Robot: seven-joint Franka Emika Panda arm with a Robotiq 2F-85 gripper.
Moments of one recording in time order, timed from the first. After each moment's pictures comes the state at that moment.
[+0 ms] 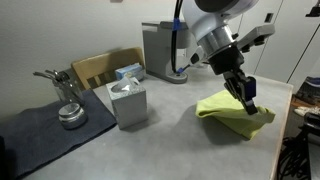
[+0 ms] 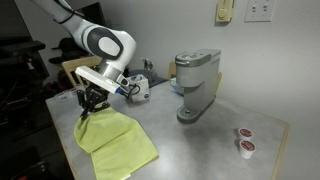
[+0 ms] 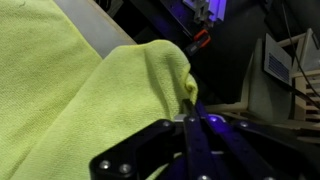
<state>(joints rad) -0.02 0.31 0.10 -2.16 0.15 1.77 -0.73</state>
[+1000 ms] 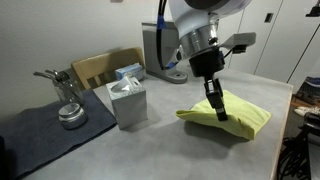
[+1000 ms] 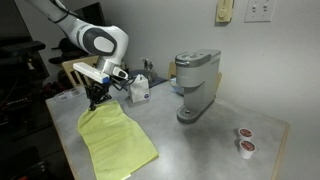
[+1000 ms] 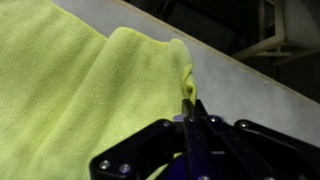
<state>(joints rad) 0.06 0.33 0.13 -2.12 0.20 1.94 -0.31</state>
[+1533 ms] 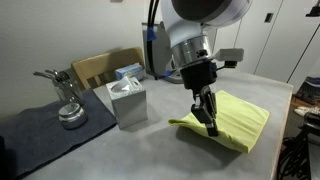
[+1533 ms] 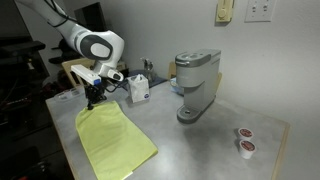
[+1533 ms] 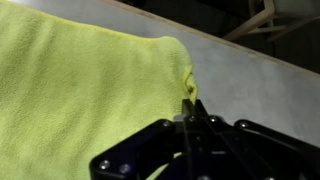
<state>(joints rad) 0.10 0.37 0.16 -2.11 0.27 2.02 -0.15</state>
